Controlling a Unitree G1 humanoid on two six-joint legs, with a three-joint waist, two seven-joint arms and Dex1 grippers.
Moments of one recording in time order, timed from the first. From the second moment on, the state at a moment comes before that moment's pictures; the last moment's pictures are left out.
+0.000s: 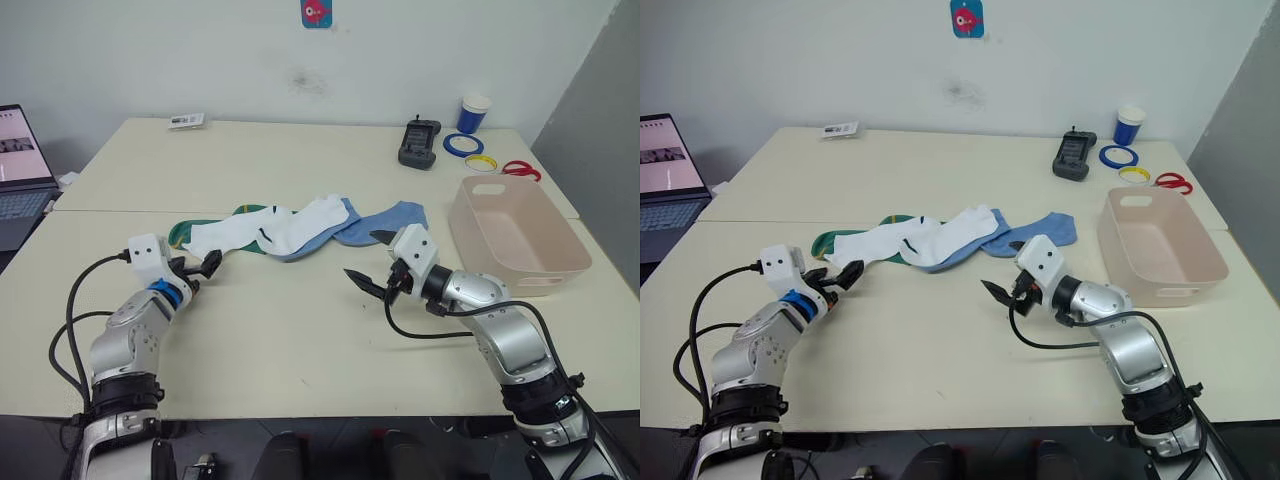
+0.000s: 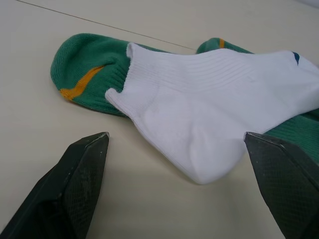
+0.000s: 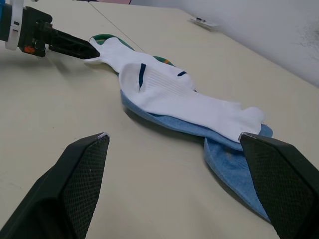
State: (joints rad) left arm -0.41 0.46 0.38 0.34 -0.44 0.45 -0.34; right arm -0.42 -0.37 0.22 -0.22 0.13 0.38 0.63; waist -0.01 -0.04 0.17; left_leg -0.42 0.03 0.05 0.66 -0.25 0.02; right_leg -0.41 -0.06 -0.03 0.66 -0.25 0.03
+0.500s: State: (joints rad) left arm -0.44 0.45 0.40 0.40 -0.44 0.41 -0.33; right arm -0.42 -0.37 0.22 -0.22 0.13 0.38 0.63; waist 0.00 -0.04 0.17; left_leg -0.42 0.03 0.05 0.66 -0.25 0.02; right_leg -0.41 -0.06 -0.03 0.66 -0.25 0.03
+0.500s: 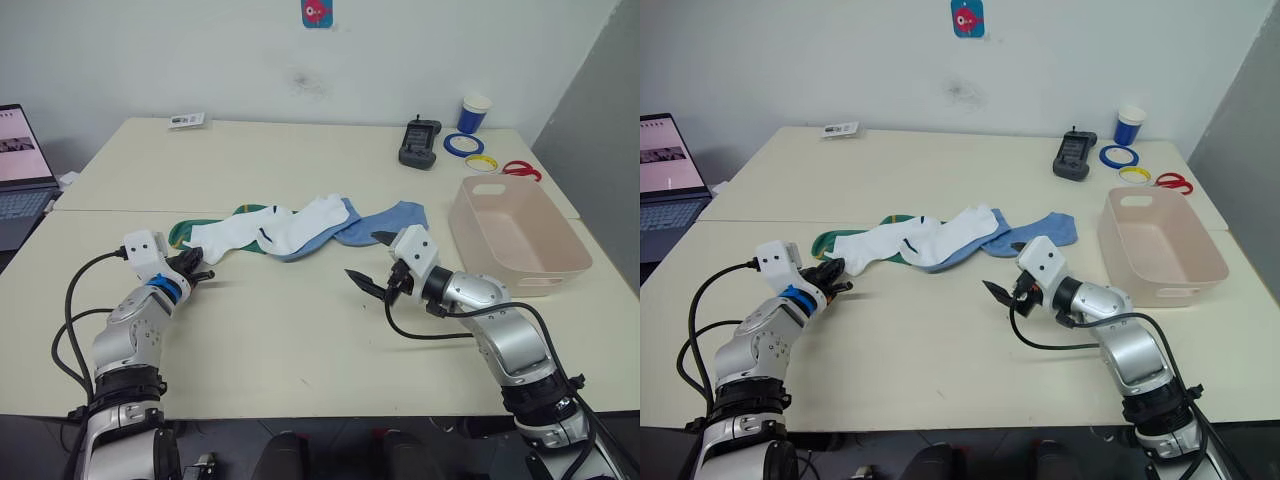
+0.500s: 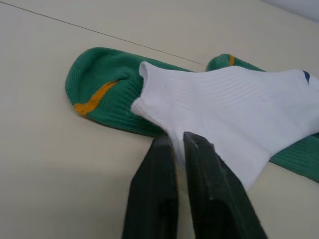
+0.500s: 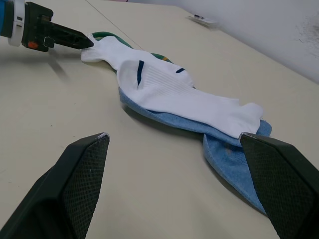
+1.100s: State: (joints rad) left arm -0.20 0.56 0.47 -0.04 -0.58 0.48 -0.48; right arm -0.41 -0.37 0.22 -0.22 0.13 0.38 0.63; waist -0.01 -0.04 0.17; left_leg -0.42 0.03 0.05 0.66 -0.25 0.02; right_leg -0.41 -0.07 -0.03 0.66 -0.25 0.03
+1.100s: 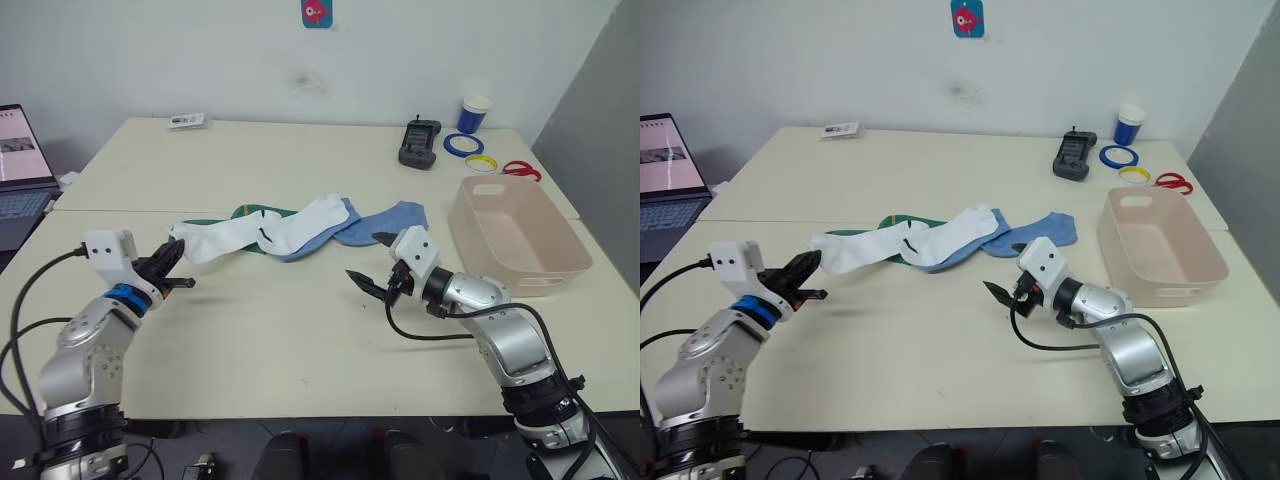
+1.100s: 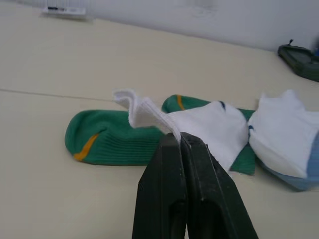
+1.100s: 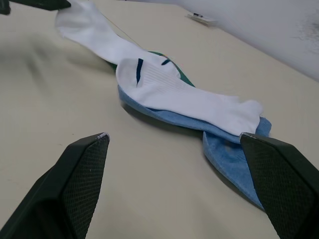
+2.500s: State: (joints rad) left arm 0.06 0.53 0.04 -0.58 -0.92 0.92 -0.55; right arm -0.41 -0.38 0.22 -0.16 0.11 0.33 0.65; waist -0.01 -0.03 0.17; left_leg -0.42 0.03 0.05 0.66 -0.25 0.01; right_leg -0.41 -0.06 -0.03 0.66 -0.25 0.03
